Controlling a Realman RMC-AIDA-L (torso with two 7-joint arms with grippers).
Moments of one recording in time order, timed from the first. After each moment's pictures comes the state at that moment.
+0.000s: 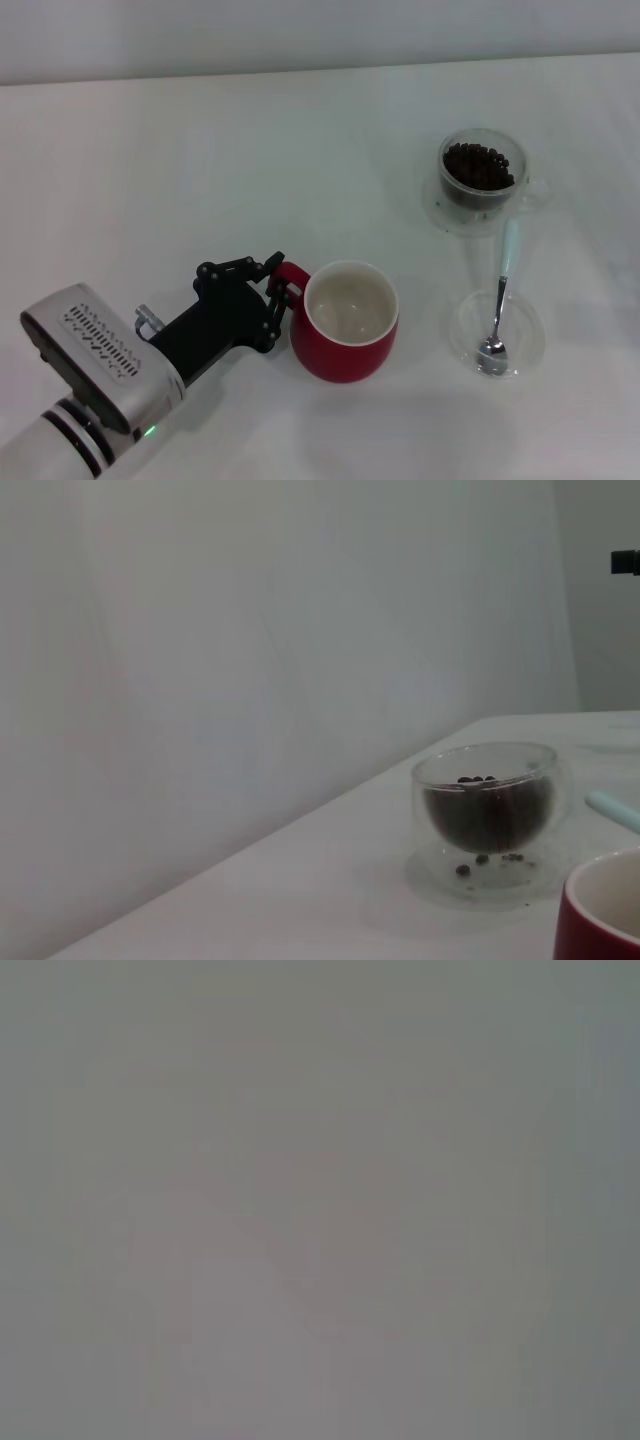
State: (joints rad) left arm -0.44 -2.09 2.84 0.41 -0.72 0.97 0.05; right arm 0.28 2.00 0.08 -0.07 1.86 1.36 -2.83
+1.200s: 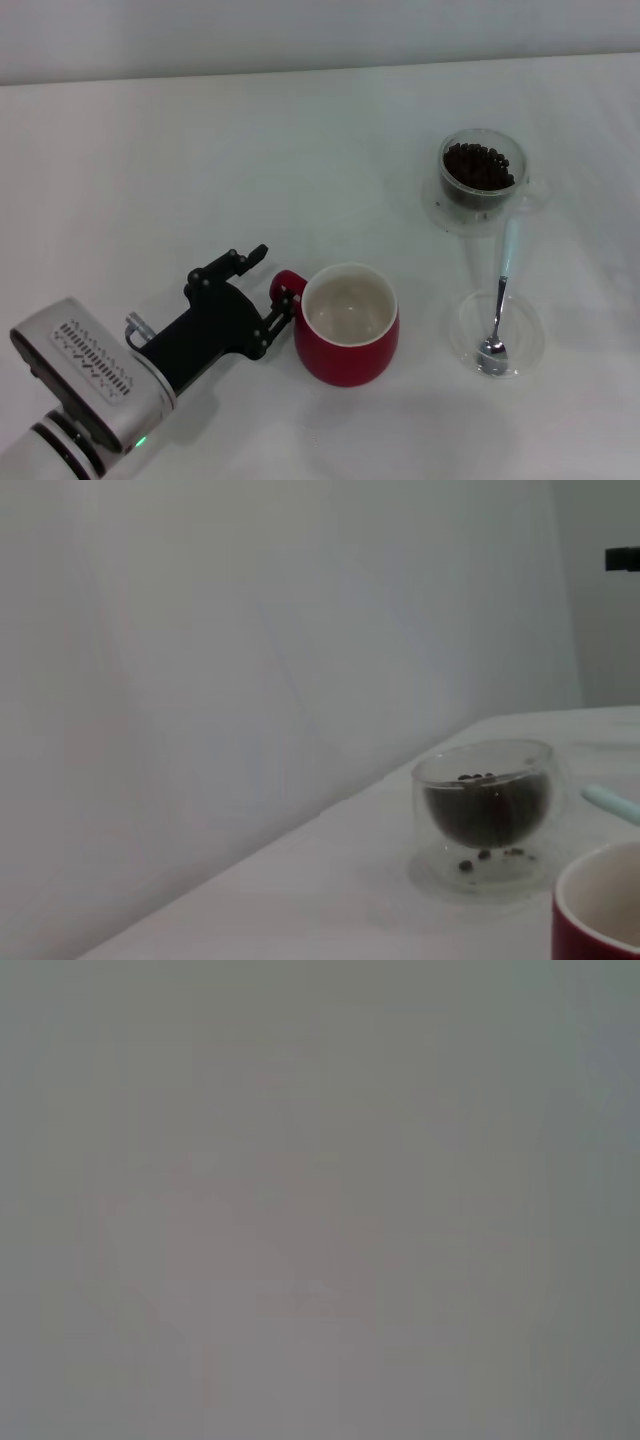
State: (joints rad) left arm -0.41 -2.09 2.84 0.40 -0.71 1.01 0.09; right arm 0.28 2.00 0.08 -0.05 1.86 1.38 -2.83
